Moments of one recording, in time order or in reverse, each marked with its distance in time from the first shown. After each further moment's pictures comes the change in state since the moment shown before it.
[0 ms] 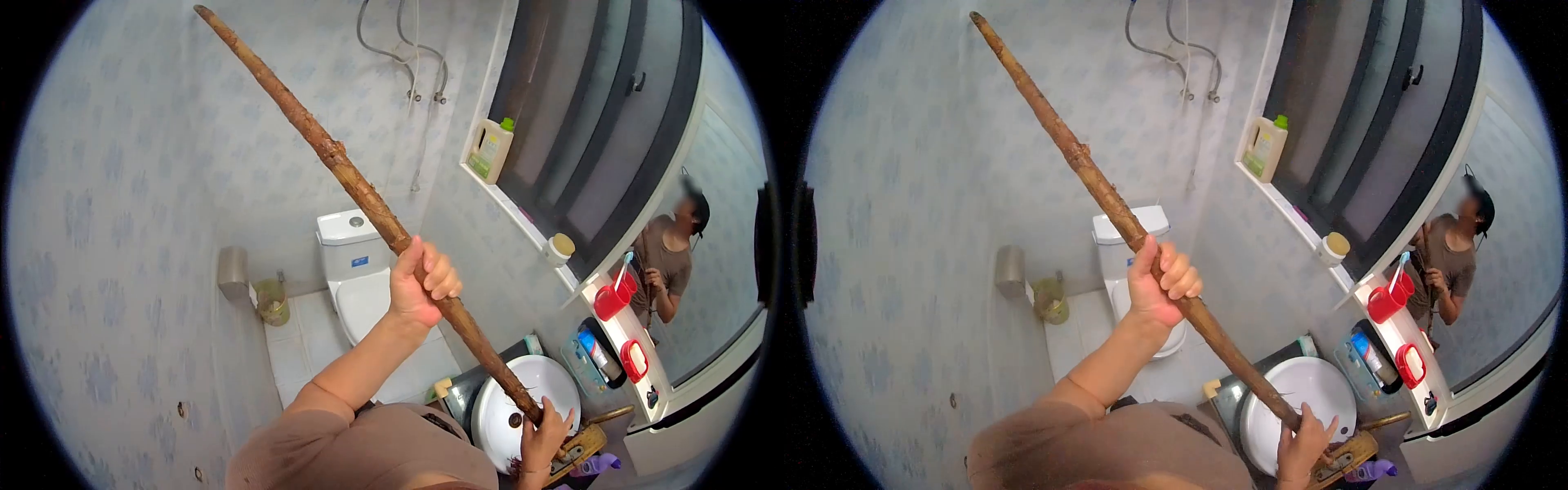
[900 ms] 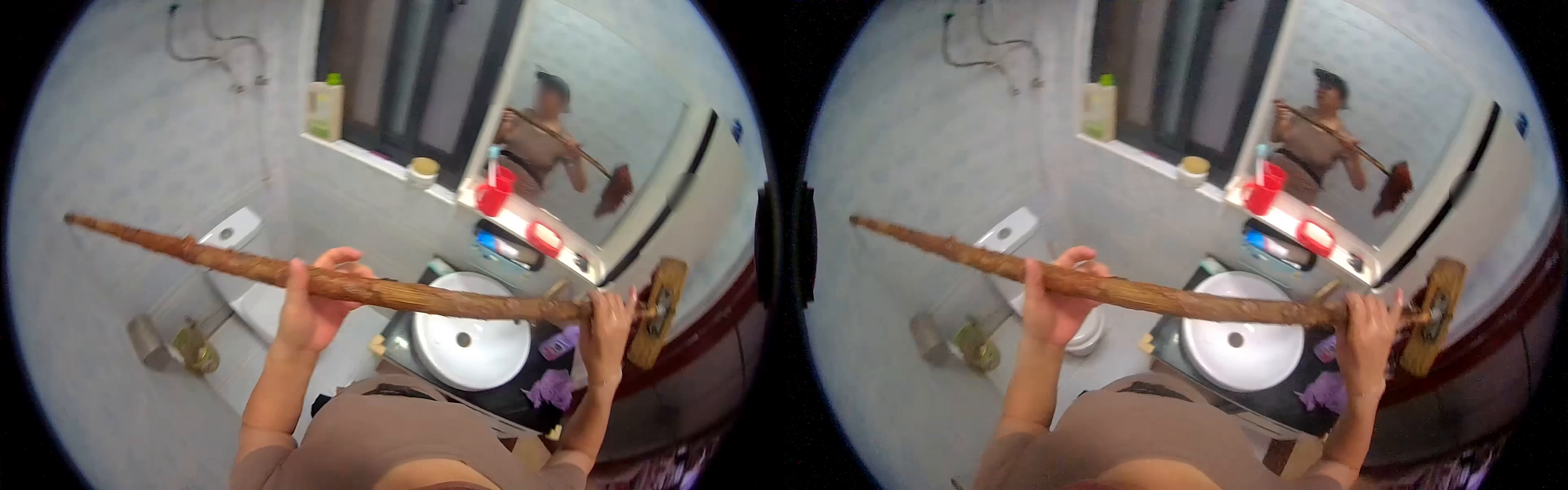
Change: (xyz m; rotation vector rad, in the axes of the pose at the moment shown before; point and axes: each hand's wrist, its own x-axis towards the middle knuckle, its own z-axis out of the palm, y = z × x) left_hand -0.054 -0.003 0.012 0.242 -0.203 -0.418; right_hand 0.009 -0.005 -0.184 -0.606 0.259 -0.056
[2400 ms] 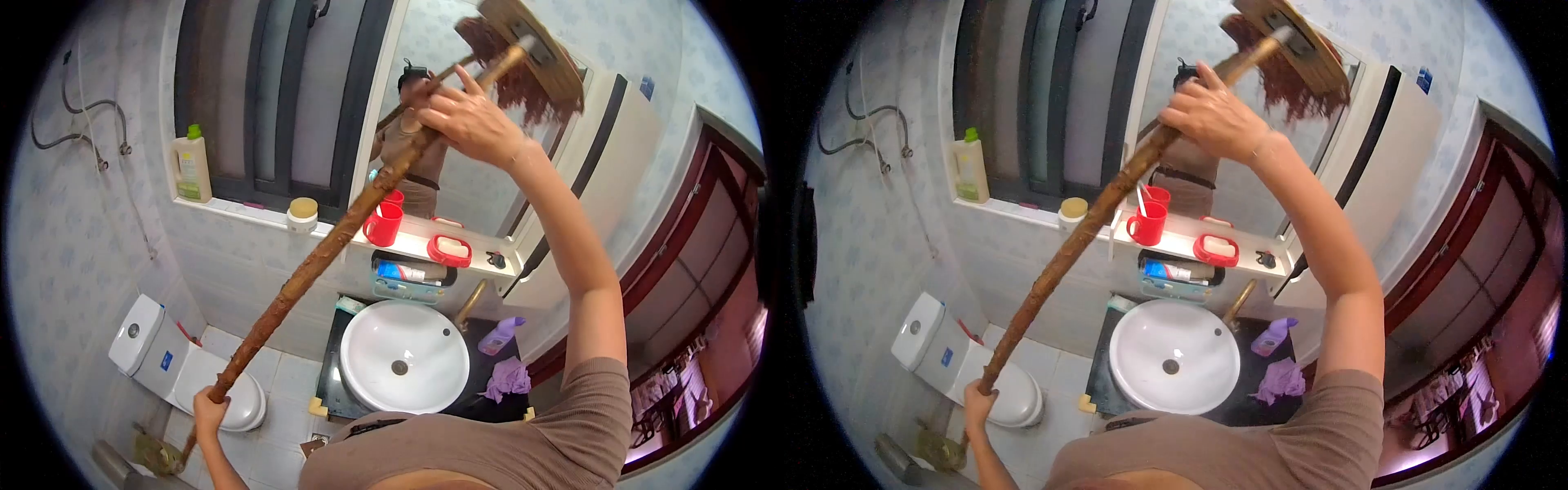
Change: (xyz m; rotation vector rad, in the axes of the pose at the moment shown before) left_hand -0.021 -0.075 -0.266 1.520 0.441 -0.097; right_hand 0.275 0.064 0.060 -0.321 0.121 -0.694
